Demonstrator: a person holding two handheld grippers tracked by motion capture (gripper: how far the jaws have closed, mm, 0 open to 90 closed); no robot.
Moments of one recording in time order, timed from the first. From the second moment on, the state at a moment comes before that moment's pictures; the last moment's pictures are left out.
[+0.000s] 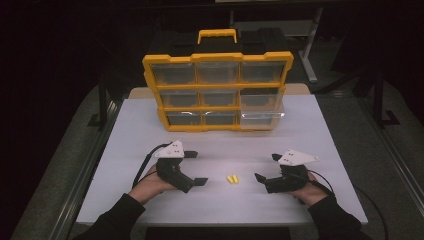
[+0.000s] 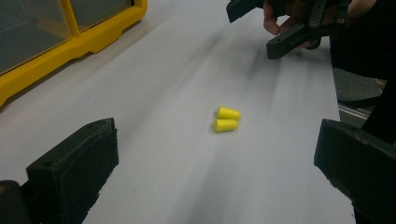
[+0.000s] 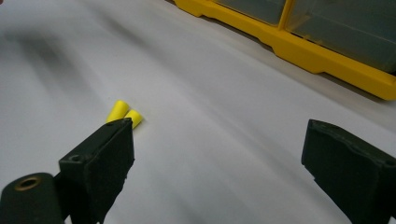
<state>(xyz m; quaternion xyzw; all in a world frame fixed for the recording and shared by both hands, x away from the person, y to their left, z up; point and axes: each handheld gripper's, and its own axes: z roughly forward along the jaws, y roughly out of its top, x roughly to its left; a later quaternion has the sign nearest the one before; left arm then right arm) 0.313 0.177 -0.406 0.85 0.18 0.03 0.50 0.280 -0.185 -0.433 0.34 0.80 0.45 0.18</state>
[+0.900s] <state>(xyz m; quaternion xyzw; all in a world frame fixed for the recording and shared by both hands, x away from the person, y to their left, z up) 0.320 0.146 -0.407 0.85 0.17 0.02 0.50 0.280 -0.185 -0.433 0.34 0.80 0.45 0.18</state>
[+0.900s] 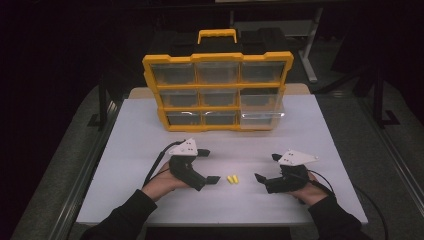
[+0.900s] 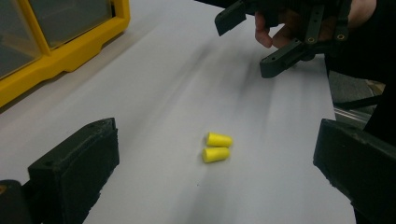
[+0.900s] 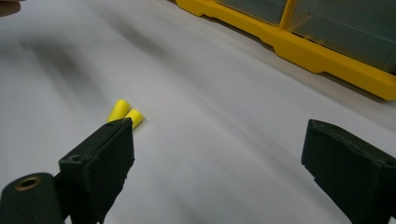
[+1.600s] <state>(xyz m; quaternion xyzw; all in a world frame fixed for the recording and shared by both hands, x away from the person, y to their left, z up) 0.323 0.126 -0.413 0.85 0.18 0.02 0.50 0.281 -0.185 -0.434 0.34 0.81 0.45 0.17</state>
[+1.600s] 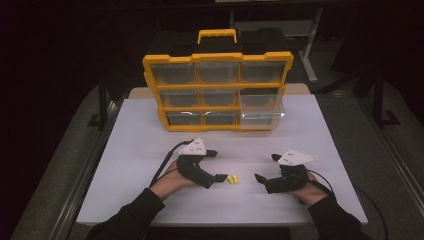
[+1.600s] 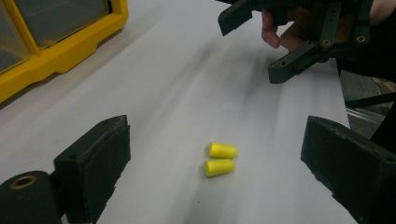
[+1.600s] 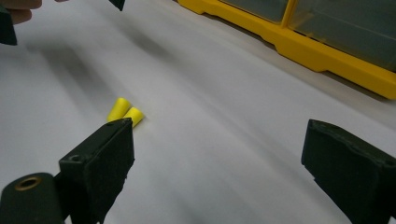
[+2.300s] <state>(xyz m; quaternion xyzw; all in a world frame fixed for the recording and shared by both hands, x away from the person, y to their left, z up) 0.323 0.102 -0.427 0.86 0.16 0.01 0.48 0.280 -0.185 -0.434 0.34 0.81 0.45 0.17</state>
